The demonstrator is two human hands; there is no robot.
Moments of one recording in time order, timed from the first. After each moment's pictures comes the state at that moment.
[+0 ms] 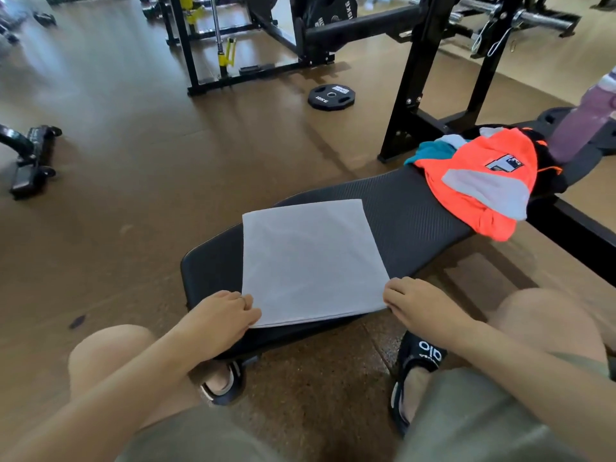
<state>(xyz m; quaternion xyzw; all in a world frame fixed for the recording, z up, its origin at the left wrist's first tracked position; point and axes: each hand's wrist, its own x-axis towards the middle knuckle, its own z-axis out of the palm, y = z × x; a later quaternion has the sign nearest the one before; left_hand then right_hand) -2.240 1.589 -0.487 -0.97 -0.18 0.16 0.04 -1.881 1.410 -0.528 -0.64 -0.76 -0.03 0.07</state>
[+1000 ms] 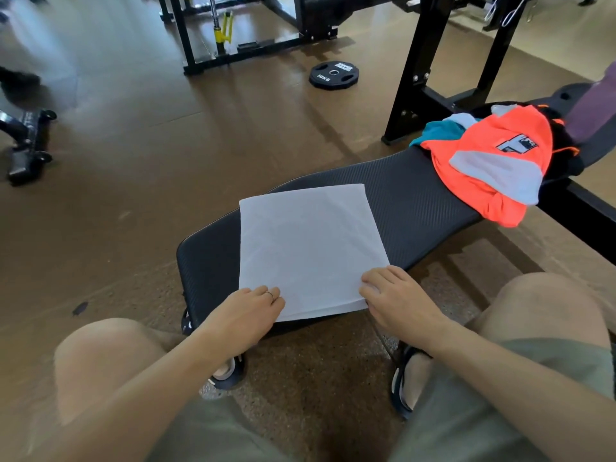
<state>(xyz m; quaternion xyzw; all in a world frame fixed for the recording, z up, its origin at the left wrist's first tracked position) -2.209 1.570 -0.518 -0.97 -0.17 0.13 0.08 -1.921 1.422 -0.535 -0.63 -0.77 -0.05 0.05</state>
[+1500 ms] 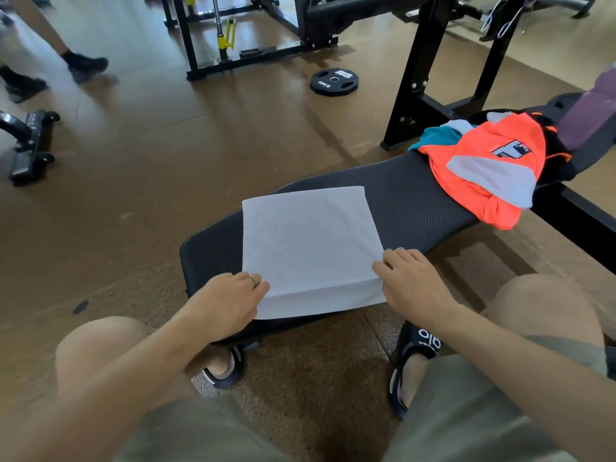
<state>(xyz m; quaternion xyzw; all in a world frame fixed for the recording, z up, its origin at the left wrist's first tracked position) -2.226 1.583 -0.481 -0.97 -0.18 0.10 0.09 -1.909 1.426 -0.504 -0.70 -0.71 -0.08 0.05</state>
